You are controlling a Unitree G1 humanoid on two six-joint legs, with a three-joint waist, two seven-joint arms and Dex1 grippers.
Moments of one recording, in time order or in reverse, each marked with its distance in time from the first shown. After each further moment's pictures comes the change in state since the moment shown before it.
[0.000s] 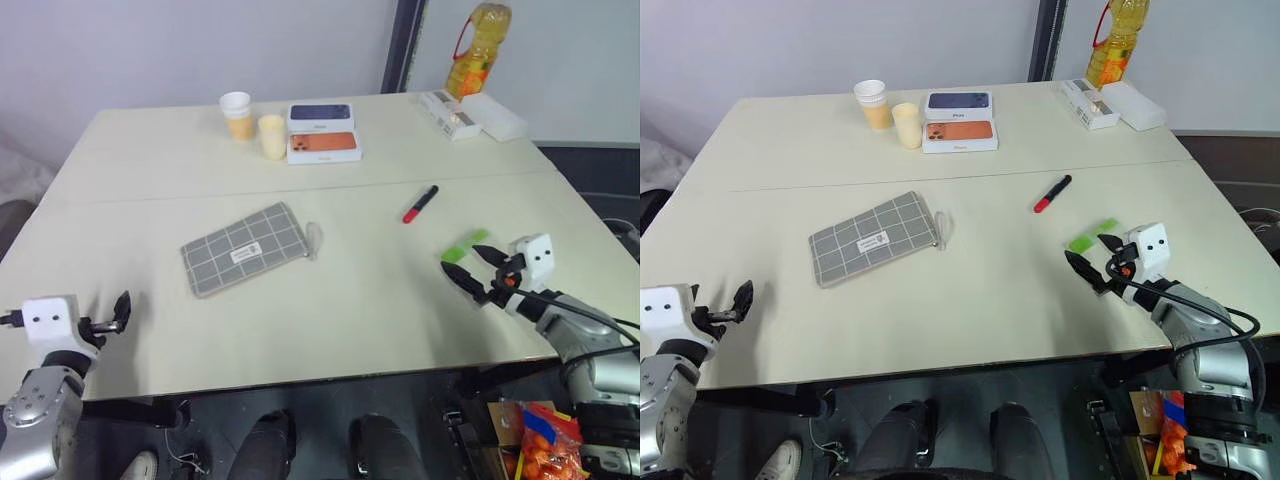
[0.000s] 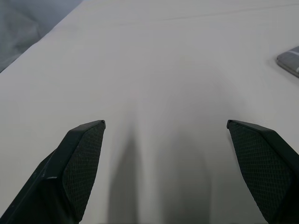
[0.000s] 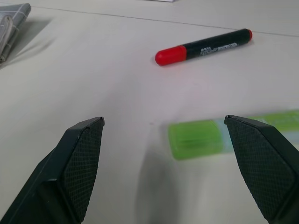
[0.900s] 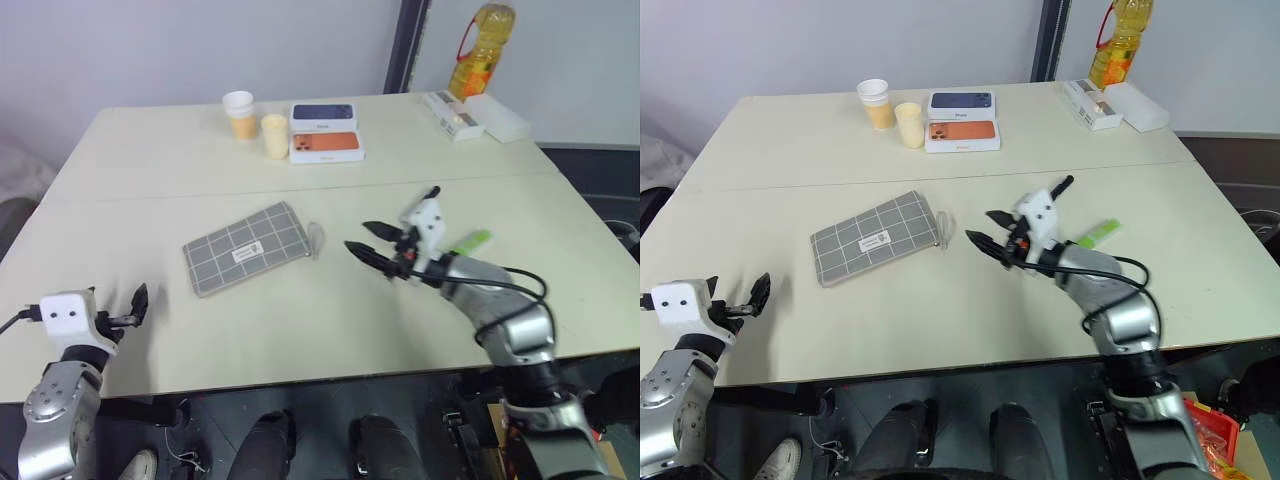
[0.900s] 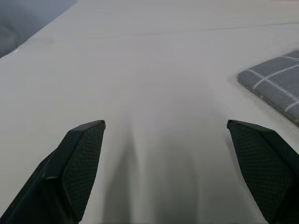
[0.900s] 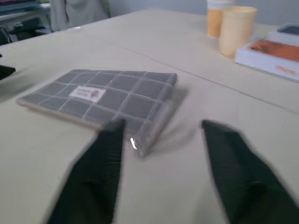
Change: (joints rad) left arm -0.041 -0.041 -0.051 -0.034 0.003 -0.038 -0.037; right arm -0.297 0.247 0.404 -0.167 -0.072 0.162 -0.104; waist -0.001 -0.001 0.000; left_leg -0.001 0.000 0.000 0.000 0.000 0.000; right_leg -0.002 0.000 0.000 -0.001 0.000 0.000
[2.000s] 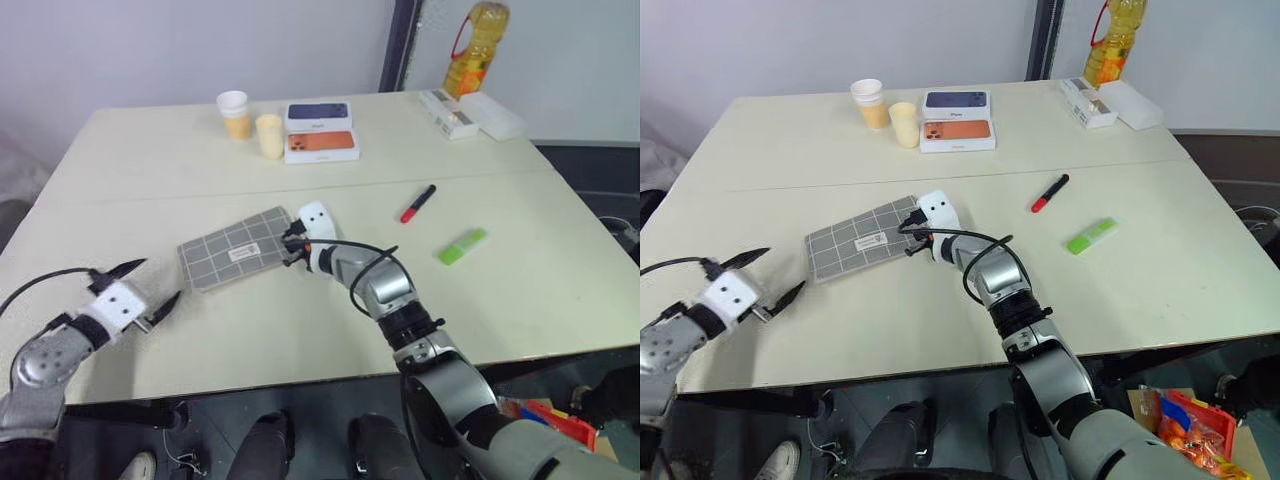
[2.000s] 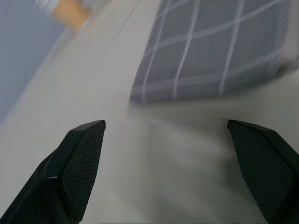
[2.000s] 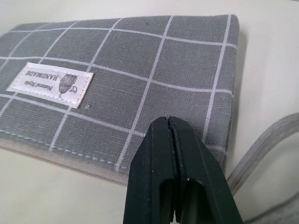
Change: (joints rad) left arm -0.194 0.405 -0.305 0.489 0.417 -0.728 -0.307; right arm -0.345 0.417 0.072 0.615 -0.240 0.099 -0.236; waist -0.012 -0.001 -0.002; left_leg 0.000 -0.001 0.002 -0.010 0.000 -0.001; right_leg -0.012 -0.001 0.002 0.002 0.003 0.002
